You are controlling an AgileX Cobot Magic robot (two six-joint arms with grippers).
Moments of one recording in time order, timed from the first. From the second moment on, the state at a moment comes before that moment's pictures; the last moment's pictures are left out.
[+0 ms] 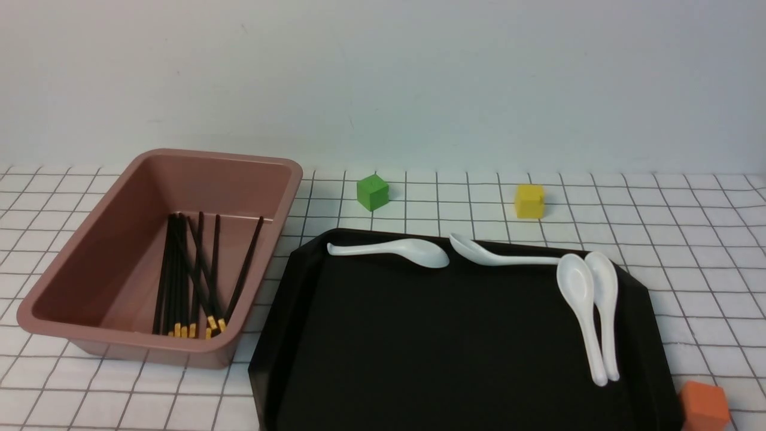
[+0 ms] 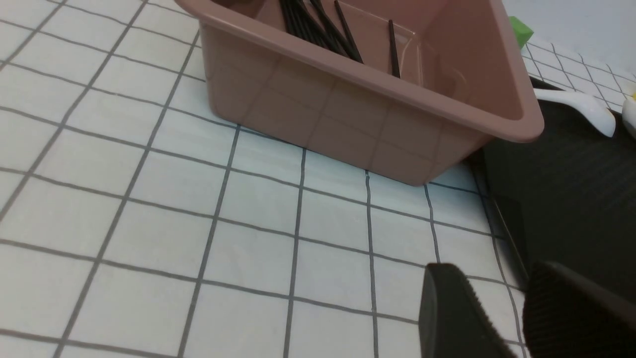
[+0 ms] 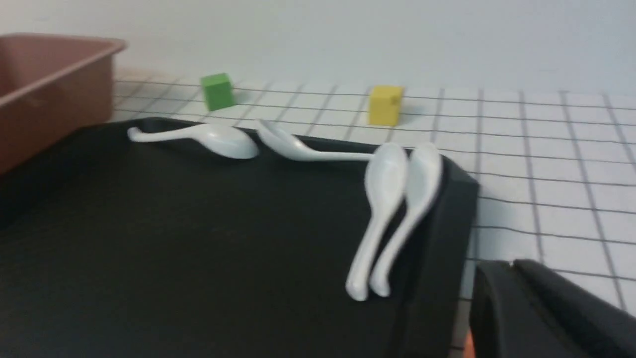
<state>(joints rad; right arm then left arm) 0.15 0.07 0.02 -0.02 0.15 0.14 -0.15 -0.01 0.03 0.02 0.39 -0.41</state>
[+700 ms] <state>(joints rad) 0.01 -0.01 0.02 -0.03 0.37 0.14 -0.15 -0.01 0.03 0.02 0.39 -0.41</state>
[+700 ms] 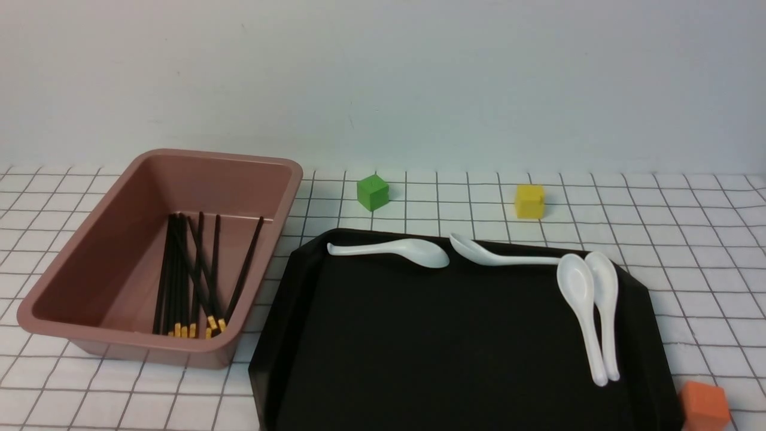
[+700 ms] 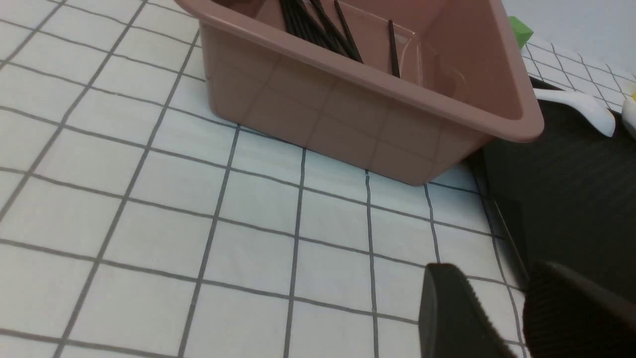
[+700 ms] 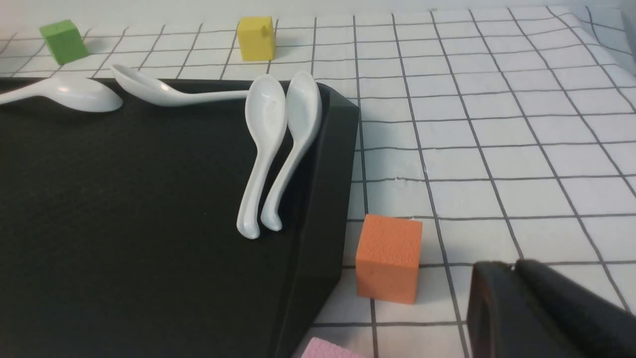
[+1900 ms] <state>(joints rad) 0.01 -0.01 0.02 -0.03 0.37 0.14 -0.15 -0.01 0.03 0.02 0.39 -0.41</state>
